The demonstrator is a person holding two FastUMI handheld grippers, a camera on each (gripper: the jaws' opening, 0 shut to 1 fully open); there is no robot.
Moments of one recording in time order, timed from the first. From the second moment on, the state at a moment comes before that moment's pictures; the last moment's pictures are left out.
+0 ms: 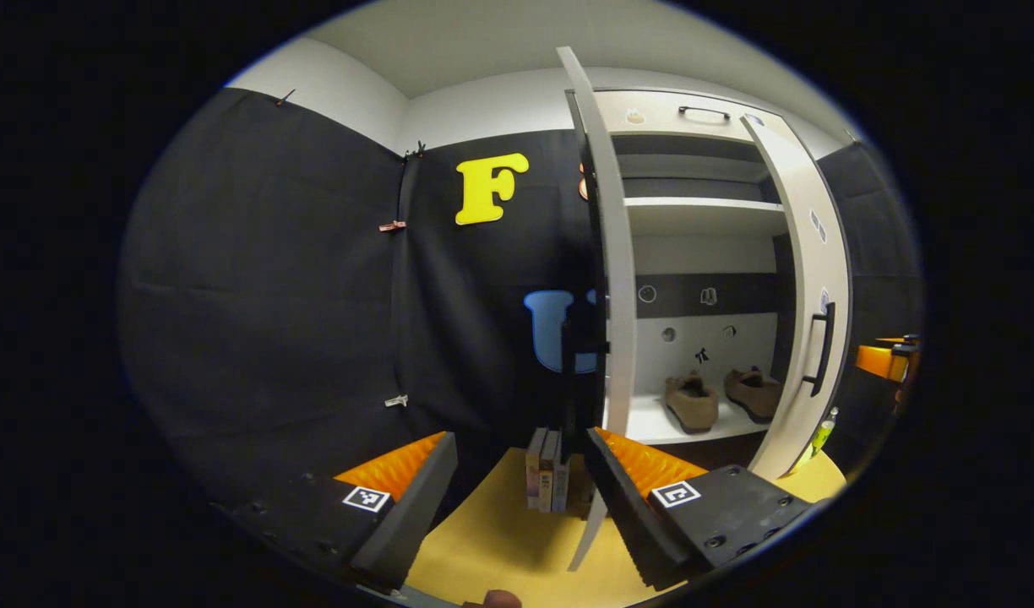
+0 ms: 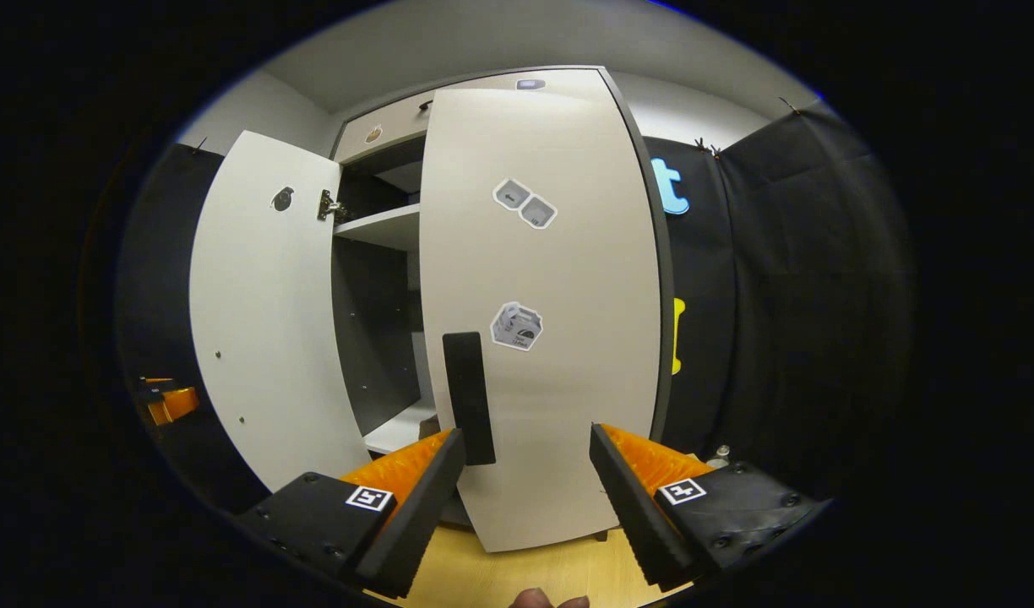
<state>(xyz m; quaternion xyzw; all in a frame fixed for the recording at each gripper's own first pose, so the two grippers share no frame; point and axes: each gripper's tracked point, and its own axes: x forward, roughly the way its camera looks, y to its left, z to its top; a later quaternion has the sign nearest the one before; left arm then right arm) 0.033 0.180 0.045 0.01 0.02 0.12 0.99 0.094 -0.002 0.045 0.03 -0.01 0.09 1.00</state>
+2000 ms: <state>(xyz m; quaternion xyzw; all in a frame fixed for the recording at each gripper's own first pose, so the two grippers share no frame) 0.122 0.036 0.037 -0.03 0.04 -0.03 1.00 0.066 -0.041 0.052 0.04 -0.02 0.08 1.00</state>
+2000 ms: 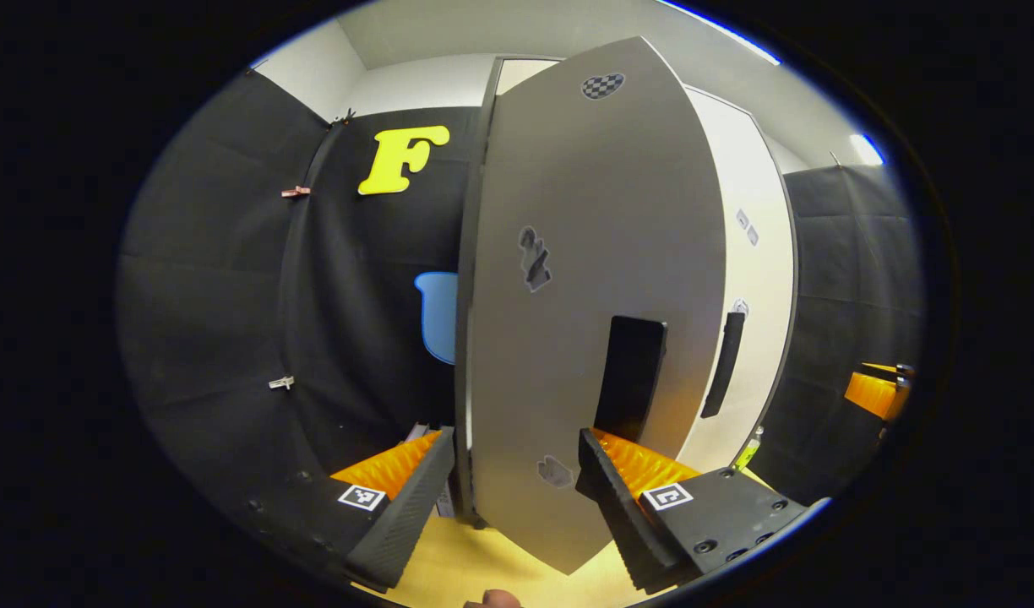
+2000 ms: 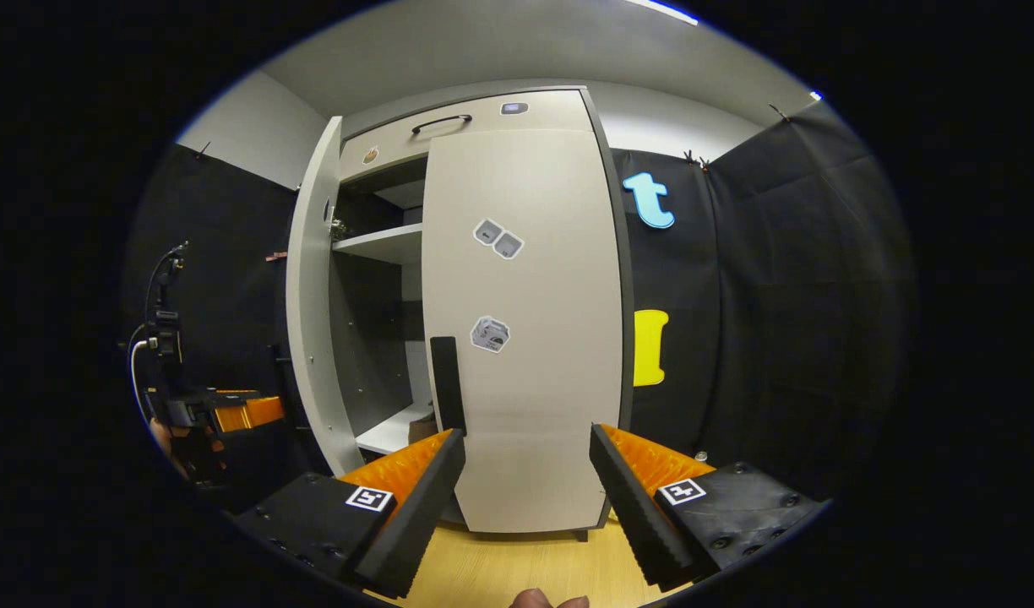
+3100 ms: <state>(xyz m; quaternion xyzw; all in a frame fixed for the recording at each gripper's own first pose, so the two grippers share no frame) 0.181 -0.039 0.054 -0.01 0.01 -0.04 1.00 0.086 -0.051 0.057 0.04 -0.03 0.08 1.00</state>
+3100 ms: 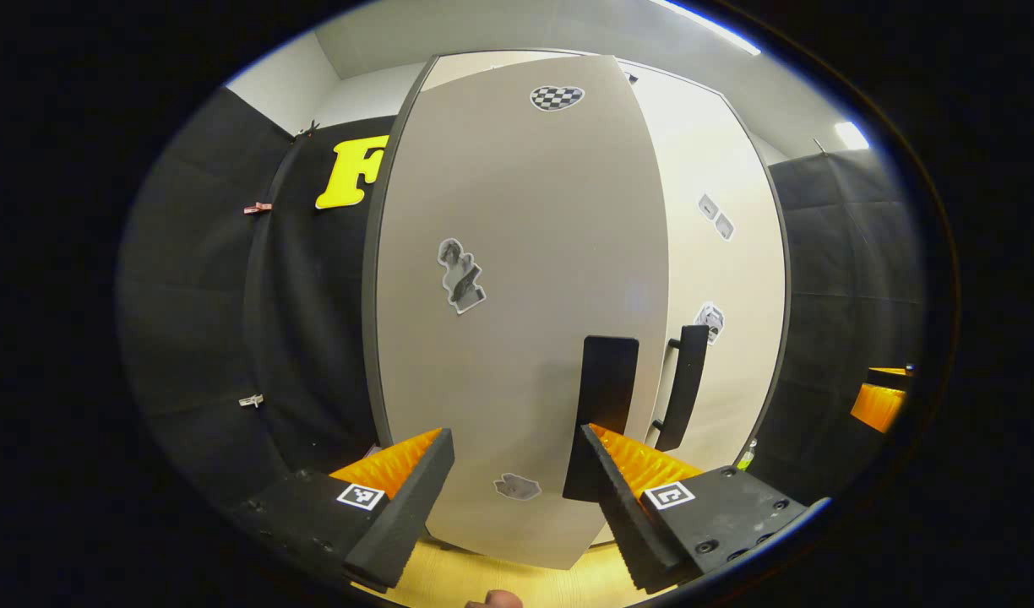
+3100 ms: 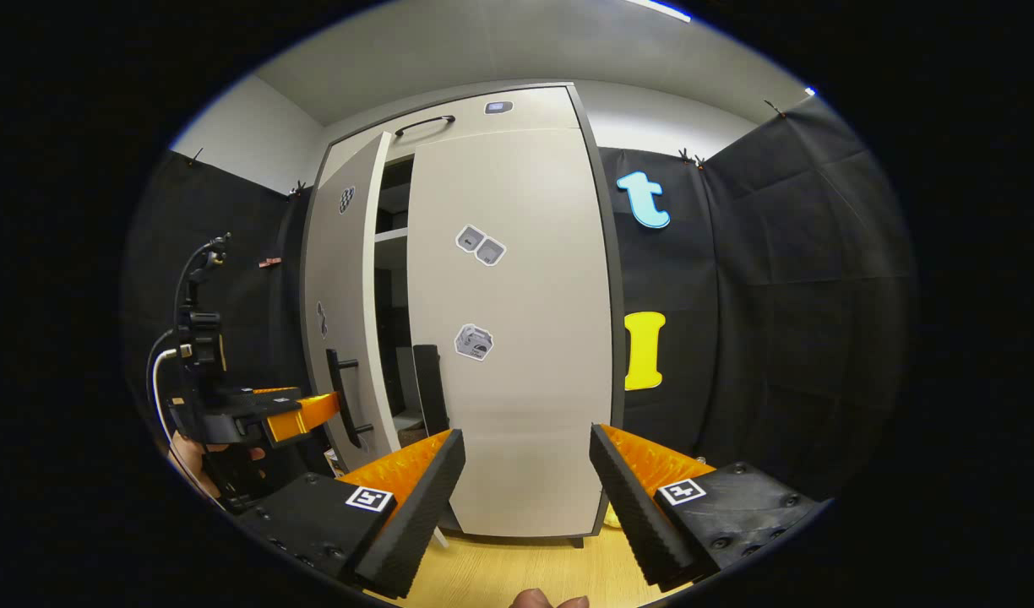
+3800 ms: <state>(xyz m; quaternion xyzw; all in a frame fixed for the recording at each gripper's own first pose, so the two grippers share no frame) 0.171 -0.034 0.056 -0.01 0.01 -0.03 1.00 0.091 -0.035 0.058 0.04 -0.02 0.10 0.99</state>
